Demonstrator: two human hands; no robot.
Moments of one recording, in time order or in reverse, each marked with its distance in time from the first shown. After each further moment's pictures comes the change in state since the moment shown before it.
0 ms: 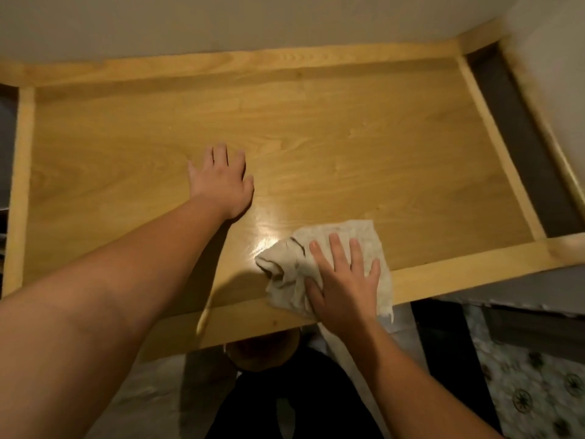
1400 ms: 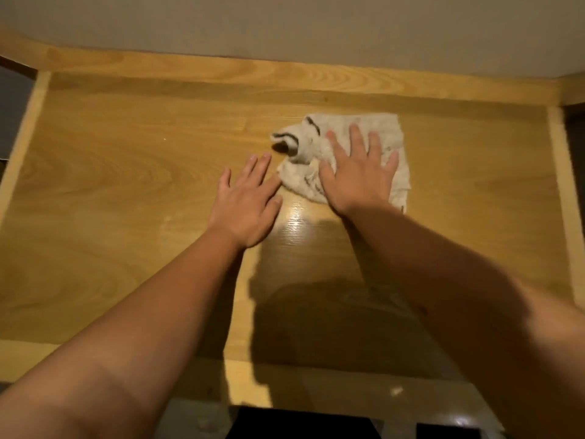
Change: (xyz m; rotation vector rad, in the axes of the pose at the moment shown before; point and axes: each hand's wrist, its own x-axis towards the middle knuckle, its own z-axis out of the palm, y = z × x) left_hand 0.047 0.071 0.009 -0.173 0.085 0.029; right_hand 0.320 0.050 -0.074 -0.048 0.050 -0.148
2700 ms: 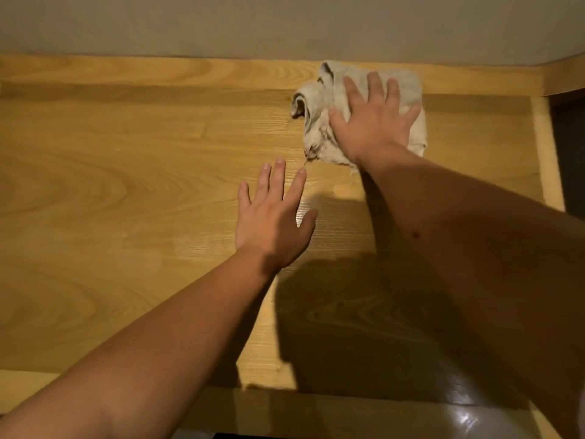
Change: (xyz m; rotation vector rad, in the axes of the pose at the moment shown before) left_hand 0.030 0.106 0.026 -0.007 0.065 -0.099; right_hand 0.102 0.076 -0.027 -0.021 0.049 0.075
